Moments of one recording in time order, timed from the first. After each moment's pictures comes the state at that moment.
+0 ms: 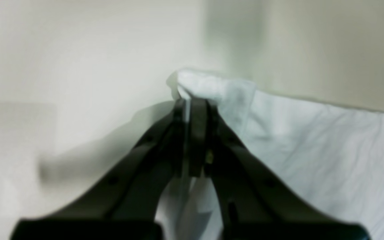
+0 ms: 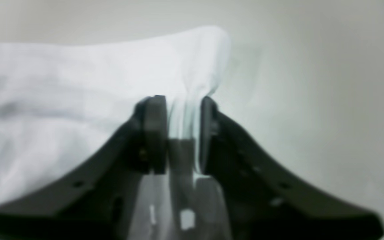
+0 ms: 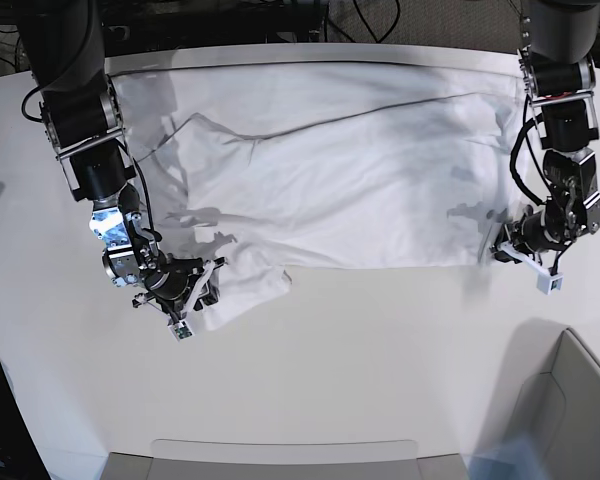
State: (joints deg) left arm -21.8 -27.4 -9.0 42.8 -37.2 -22.0 45.6; right arm 35.9 15.0 -29.0 34.4 18.6 21.5 -16.7
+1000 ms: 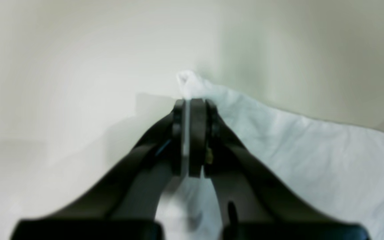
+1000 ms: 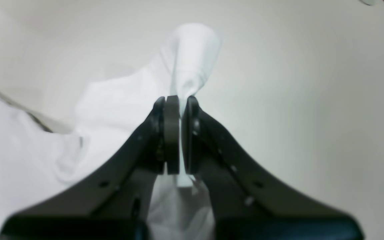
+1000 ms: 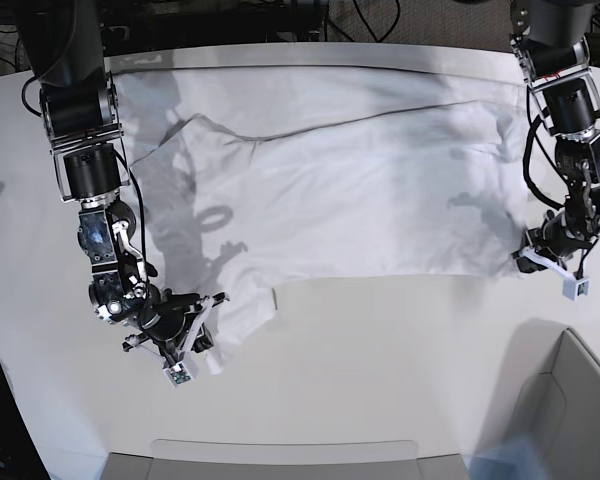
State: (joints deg) left arm -16.3 -26.5 -20.7 60.5 -35.2 -21.8 51.4; right arm 33.8 16.1 -18.7 60.5 17.1 21.2 -35.2
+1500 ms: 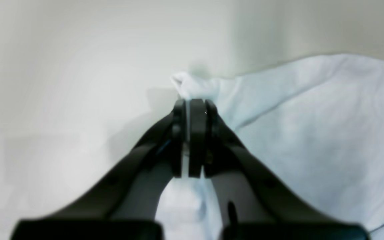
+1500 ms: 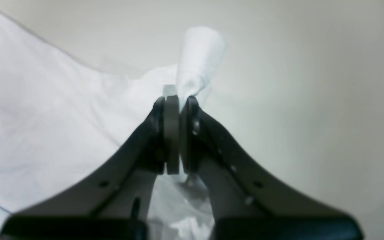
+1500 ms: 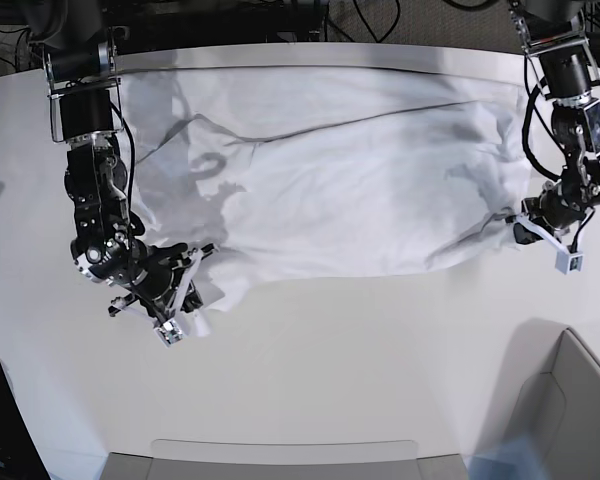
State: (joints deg) left arm -6.3 -26.5 -20.7 71.9 -35.4 -21.8 53.1; right arm 19.7 18.2 -10.7 85.6 16.9 24.0 -51.3
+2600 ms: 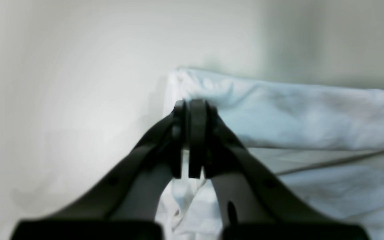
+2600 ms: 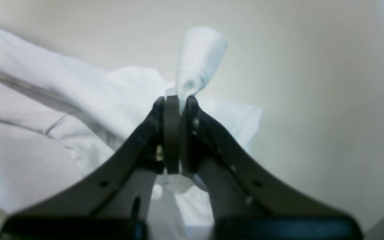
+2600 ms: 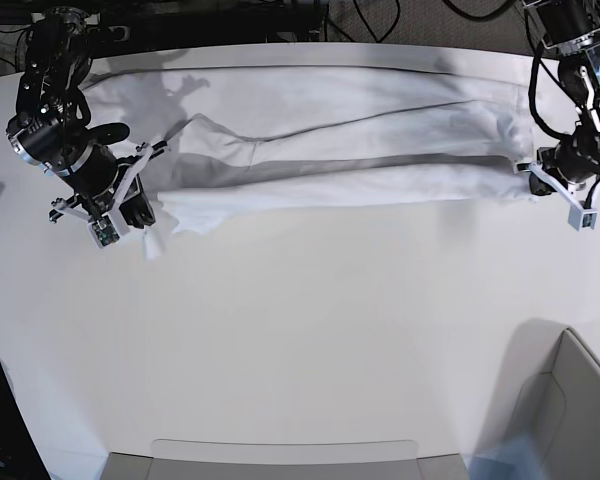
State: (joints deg) left arm 9.2 -25.0 -32.2 92.6 -35.5 -21.9 67.7; right arm -10.5 19.4 13.0 119.8 27.7 29.5 -62.6
